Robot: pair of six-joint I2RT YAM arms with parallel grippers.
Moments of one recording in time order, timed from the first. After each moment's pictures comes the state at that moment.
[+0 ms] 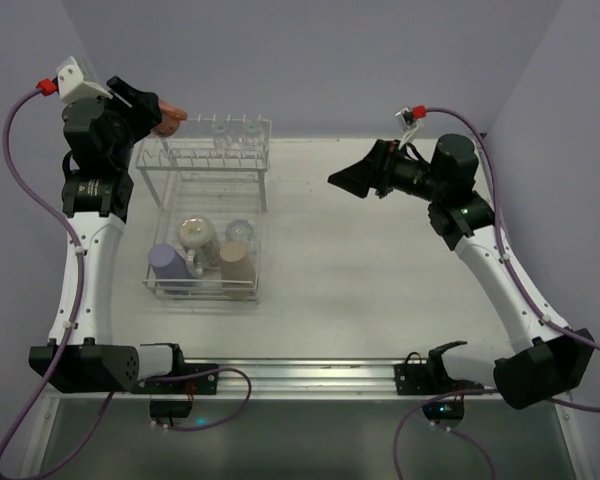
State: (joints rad) left arm 0.04 1.29 1.54 -0.28 -0.10 -0.53; right arm 0.31 1.22 1.23 -0.15 -0.70 0.62
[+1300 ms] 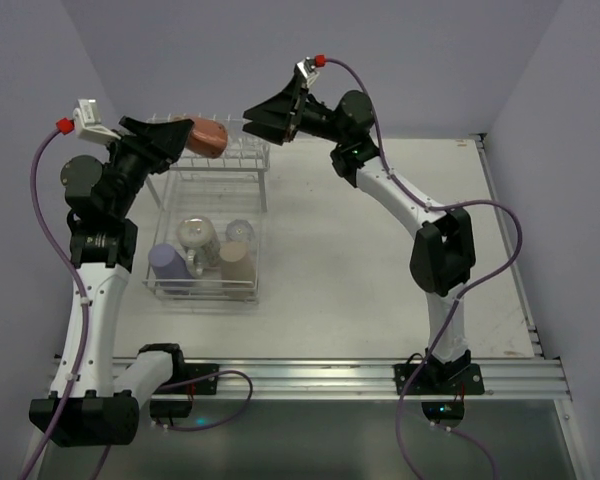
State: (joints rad) left arm 0.04 1.01 1.16 0.04 0.36 -0.87; right arm 0.54 2.06 1.92 0.55 -0.83 1.44
